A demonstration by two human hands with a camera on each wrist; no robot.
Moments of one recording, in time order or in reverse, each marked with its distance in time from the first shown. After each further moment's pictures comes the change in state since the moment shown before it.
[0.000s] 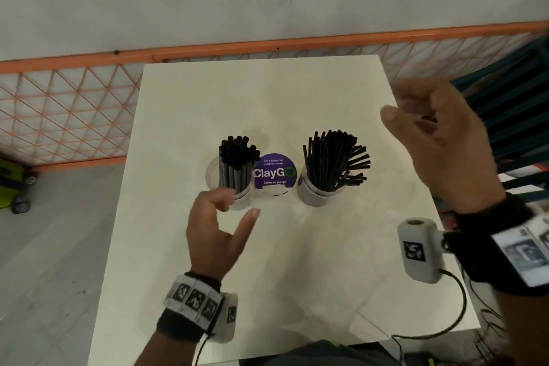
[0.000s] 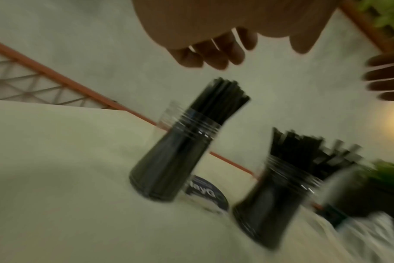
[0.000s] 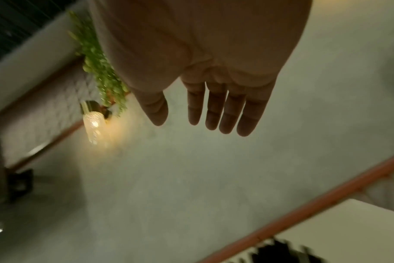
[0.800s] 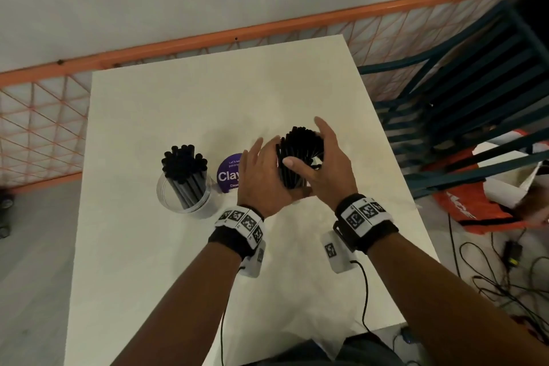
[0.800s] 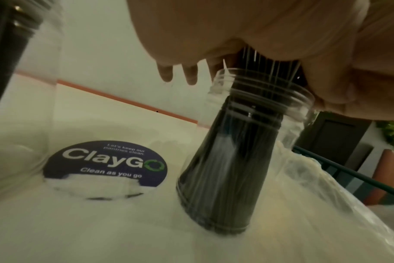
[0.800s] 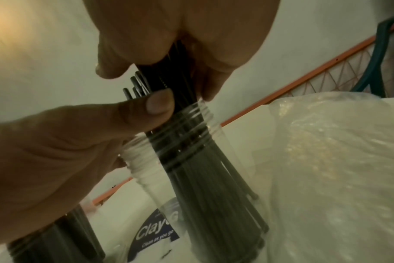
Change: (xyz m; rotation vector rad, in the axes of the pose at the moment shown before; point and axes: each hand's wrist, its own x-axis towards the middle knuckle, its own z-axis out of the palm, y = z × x) left_hand 0.062 0.042 0.162 0.273 -0.589 -0.004; right_hand -0.007 0.119 0.101 0.240 -0.195 0.292
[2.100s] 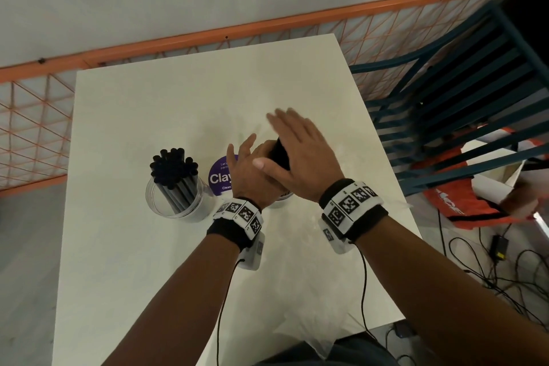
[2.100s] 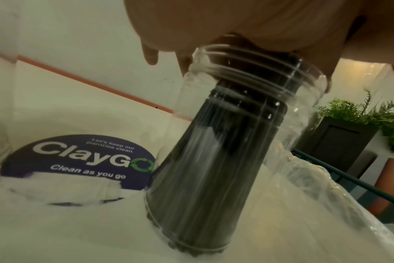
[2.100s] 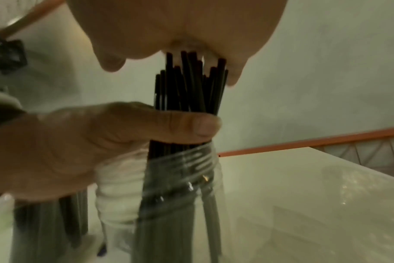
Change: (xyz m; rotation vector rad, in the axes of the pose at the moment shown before) left_hand 0.019 -0.001 0.003 0.179 -0.002 0.013; right_hand 0.021 -0.023 0.008 -0.645 -0.060 -0.448
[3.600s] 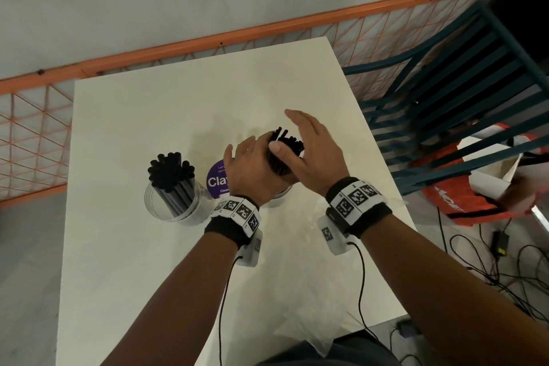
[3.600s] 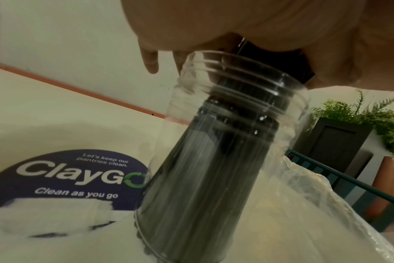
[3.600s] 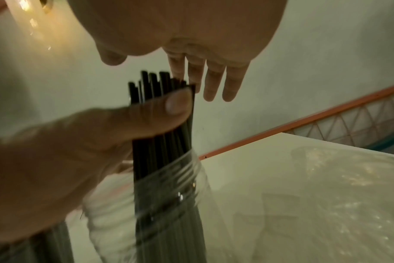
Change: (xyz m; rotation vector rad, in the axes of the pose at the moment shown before) left_hand 0.004 0.015 -0.014 -0.023 0.041 -0.063; right_hand -0.007 0.018 -0.010 0.244 0.094 0.184
